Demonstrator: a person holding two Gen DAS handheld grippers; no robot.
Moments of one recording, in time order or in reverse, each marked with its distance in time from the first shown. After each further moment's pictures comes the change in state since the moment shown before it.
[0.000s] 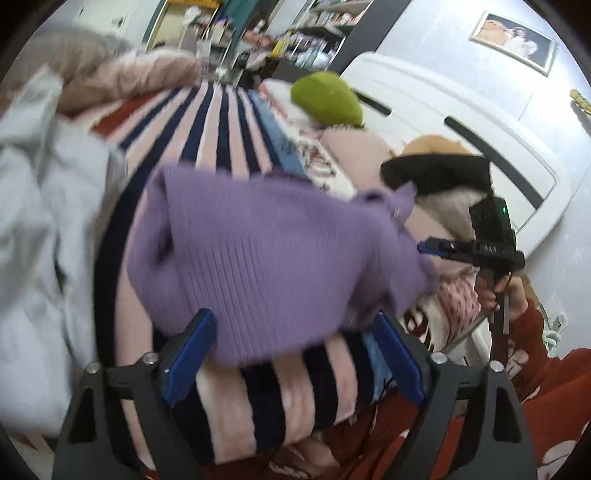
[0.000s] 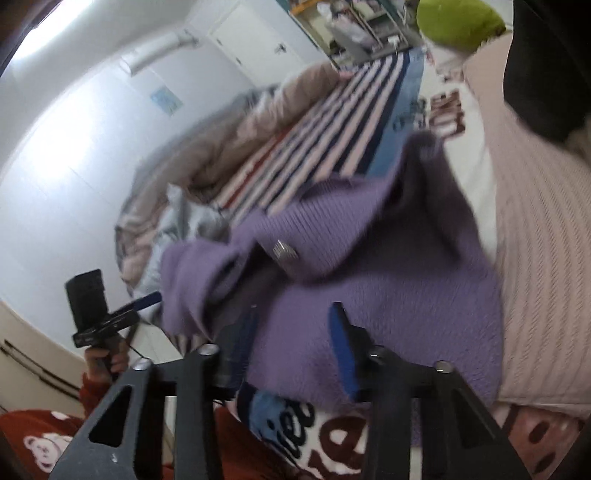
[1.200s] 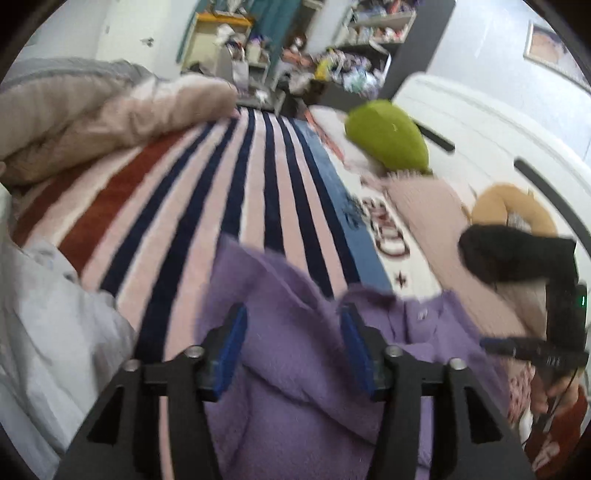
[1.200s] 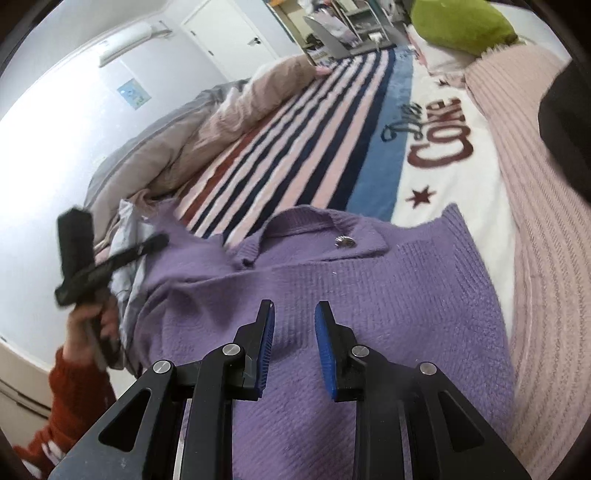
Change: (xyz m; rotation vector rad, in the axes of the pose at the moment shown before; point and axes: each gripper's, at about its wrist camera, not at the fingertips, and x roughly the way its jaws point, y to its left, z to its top) left arm 0.047 0.031 0.152 -0.019 -0.133 0.194; right arm 0.044 0.005 0.074 -0.027 -0.022 -0.128
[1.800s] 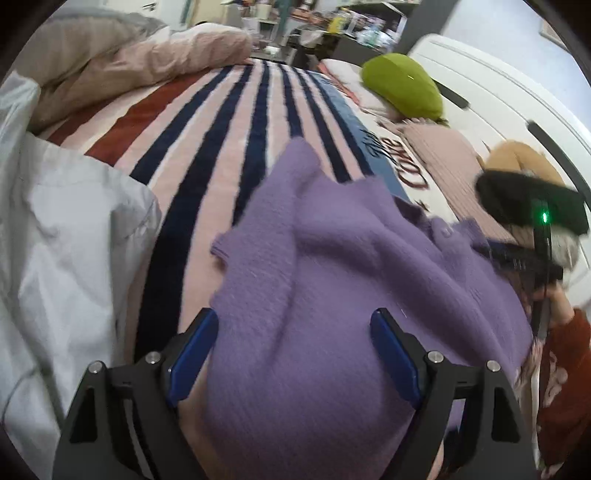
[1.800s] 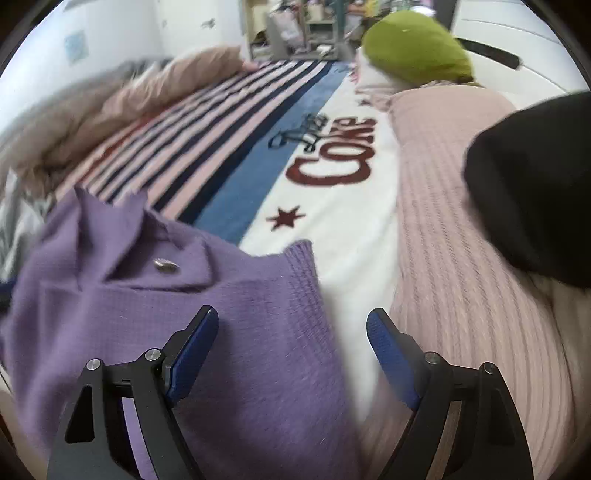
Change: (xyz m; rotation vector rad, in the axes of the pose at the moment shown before) left arm 0.017 0.032 -0.064 -0.025 0.205 0.047; right arm 0.050 -0.071 0.029 -0.143 0.100 -0.421
